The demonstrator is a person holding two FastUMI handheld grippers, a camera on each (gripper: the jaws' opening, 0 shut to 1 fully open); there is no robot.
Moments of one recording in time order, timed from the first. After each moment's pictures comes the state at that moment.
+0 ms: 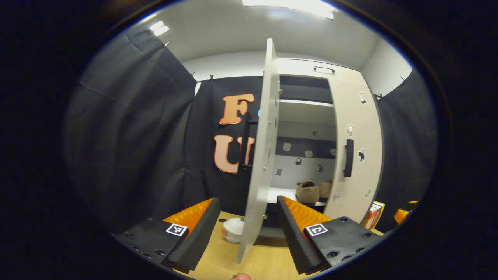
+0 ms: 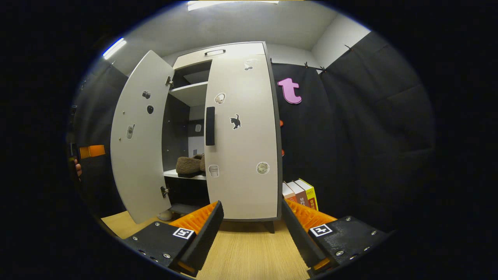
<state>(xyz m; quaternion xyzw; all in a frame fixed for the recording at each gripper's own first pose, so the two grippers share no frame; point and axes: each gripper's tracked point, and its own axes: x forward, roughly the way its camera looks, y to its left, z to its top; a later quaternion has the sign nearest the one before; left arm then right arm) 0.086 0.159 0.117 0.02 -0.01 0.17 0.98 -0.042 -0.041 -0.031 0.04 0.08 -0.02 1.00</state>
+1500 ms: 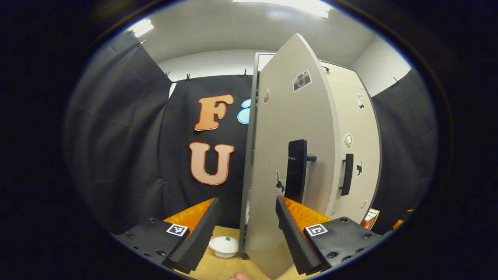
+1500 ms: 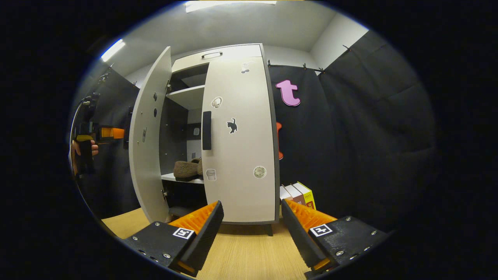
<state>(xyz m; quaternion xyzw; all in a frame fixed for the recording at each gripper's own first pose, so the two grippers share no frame) 0.205 0.107 0.153 0.01 0.00 0.04 1.00 -0.042 -0.058 -0.024 0.04 0.07 -0.02 1.00</state>
